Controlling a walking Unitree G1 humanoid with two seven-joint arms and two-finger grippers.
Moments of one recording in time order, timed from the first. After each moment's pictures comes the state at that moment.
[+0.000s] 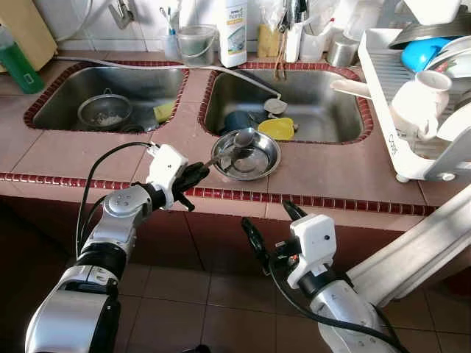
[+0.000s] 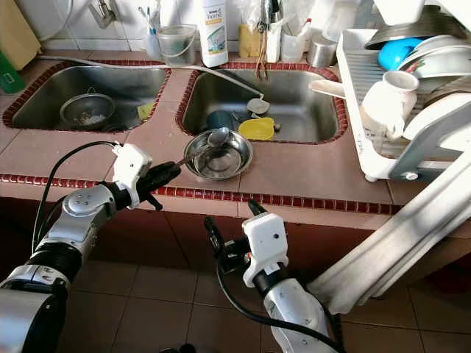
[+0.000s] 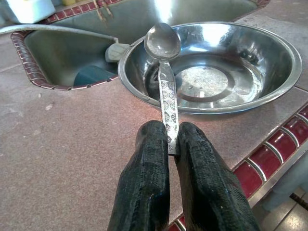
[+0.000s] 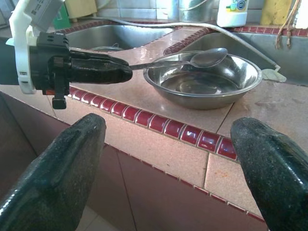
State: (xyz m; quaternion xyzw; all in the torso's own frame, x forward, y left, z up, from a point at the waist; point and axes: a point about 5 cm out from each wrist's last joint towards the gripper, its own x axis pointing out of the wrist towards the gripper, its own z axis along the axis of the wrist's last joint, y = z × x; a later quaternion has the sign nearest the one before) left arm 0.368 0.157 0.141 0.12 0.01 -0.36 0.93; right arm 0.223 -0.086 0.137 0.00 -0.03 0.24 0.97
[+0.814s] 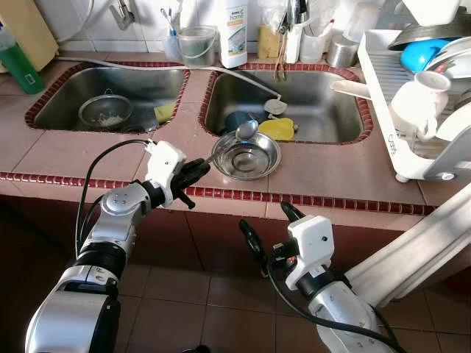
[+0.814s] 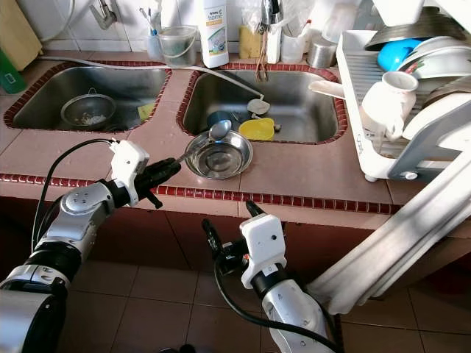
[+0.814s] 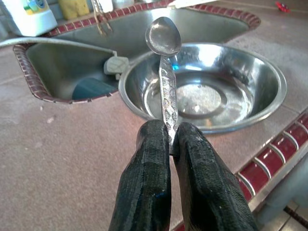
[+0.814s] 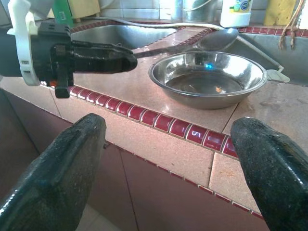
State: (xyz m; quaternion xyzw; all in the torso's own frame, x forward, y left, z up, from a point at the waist) left arm 0.368 0.158 0.149 0.10 -0.01 -0.36 0.93; right arm 0.222 -0.084 0.137 0.00 -0.03 0.24 0.97
